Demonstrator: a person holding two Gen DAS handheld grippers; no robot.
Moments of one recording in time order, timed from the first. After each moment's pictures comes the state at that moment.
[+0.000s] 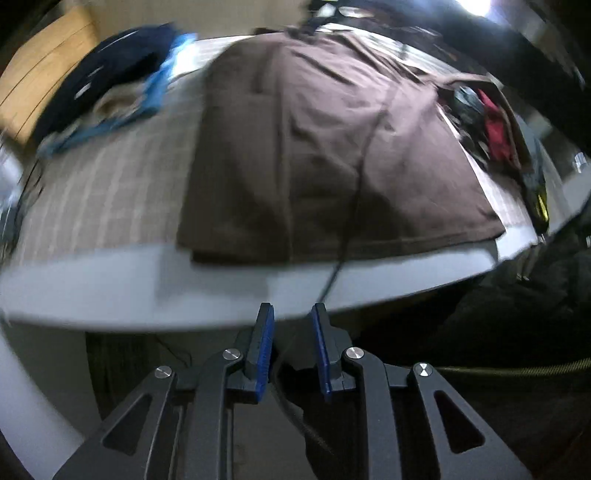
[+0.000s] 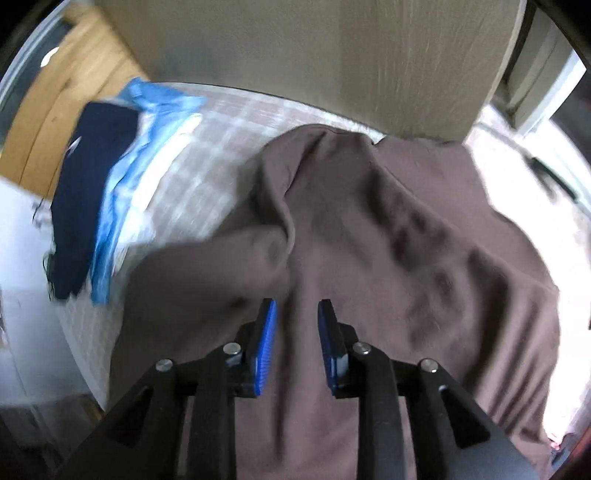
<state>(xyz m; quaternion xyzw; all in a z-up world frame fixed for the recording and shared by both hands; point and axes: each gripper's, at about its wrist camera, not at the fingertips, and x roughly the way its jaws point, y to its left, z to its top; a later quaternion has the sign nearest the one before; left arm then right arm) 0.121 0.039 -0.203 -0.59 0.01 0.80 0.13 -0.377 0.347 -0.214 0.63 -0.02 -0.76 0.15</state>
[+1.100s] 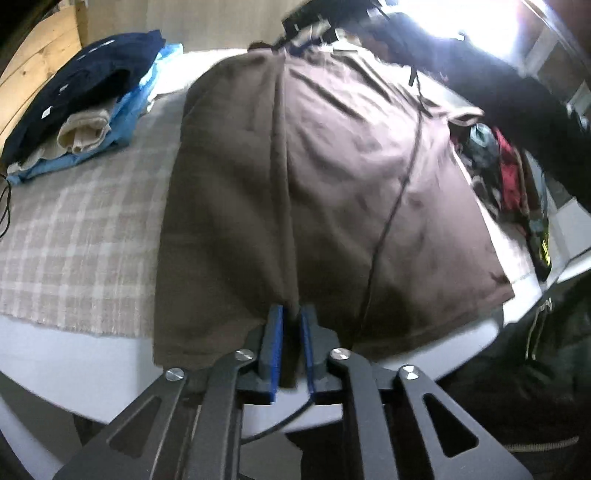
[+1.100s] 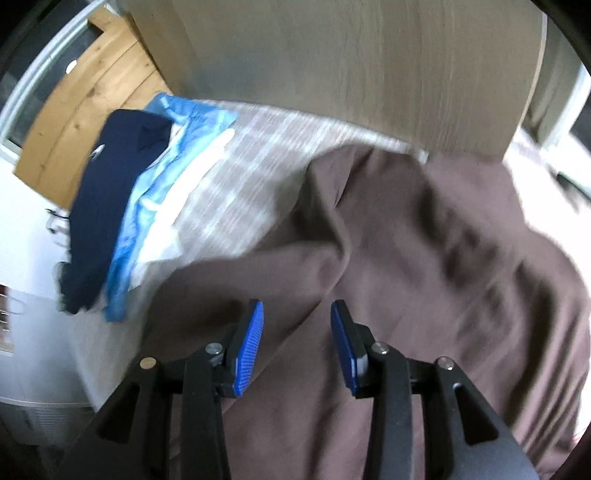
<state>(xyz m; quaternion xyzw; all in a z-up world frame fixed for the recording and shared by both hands) 0.043 0.058 -0.224 -0.57 -0.02 0.81 0.15 -0.413 0.326 -0.232 0.58 -0.05 -0.79 0.18</state>
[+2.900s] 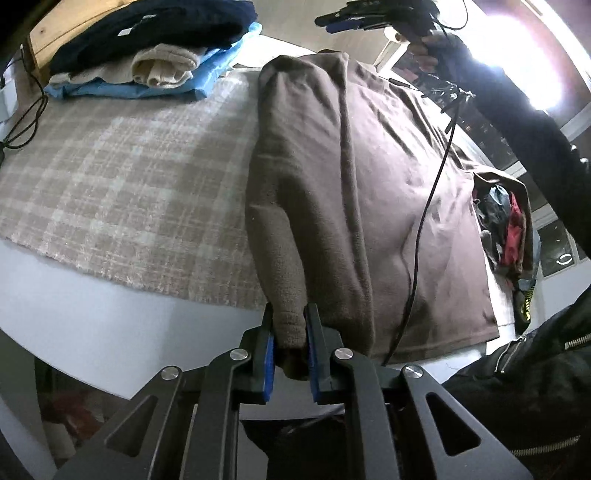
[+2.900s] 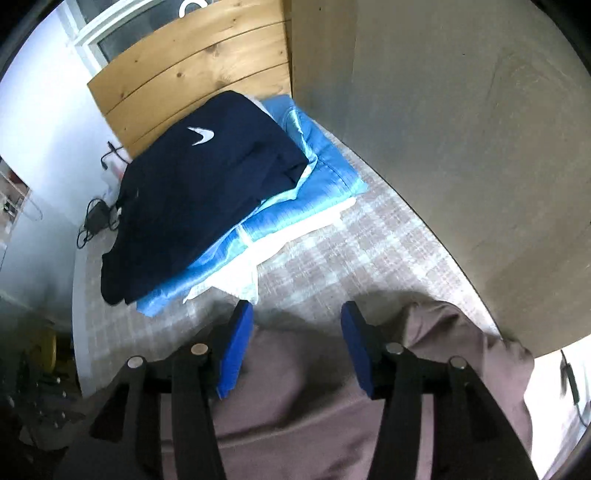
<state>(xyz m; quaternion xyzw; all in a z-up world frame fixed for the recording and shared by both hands) 0.040 -0.005 -0.243 -0.56 -0.14 0.80 0.13 -0.425 0.220 -0.201 0.52 0.14 -0.77 0.35</state>
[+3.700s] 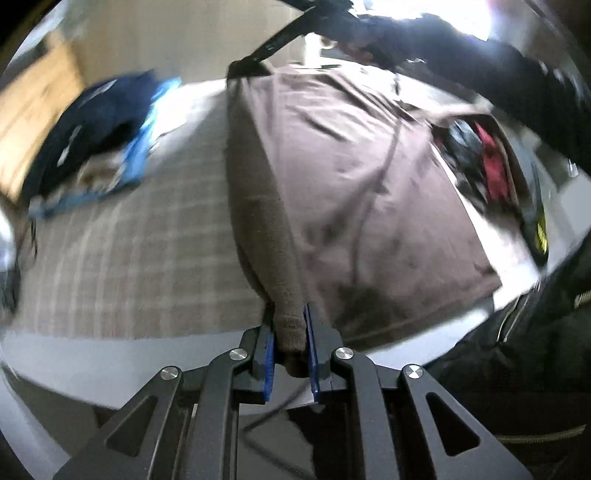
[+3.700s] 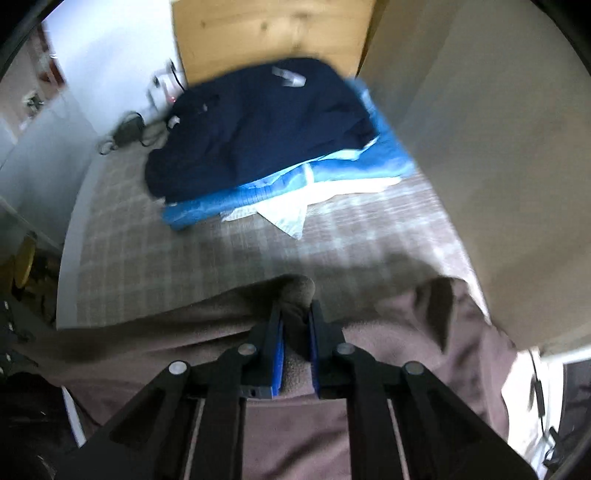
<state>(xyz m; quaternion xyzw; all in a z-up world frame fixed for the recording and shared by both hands) 0.058 0.098 -0.190 -0.53 0.05 0.83 0.18 -0.333 0.274 -0.189 0.46 0.24 -0.77 0.38</state>
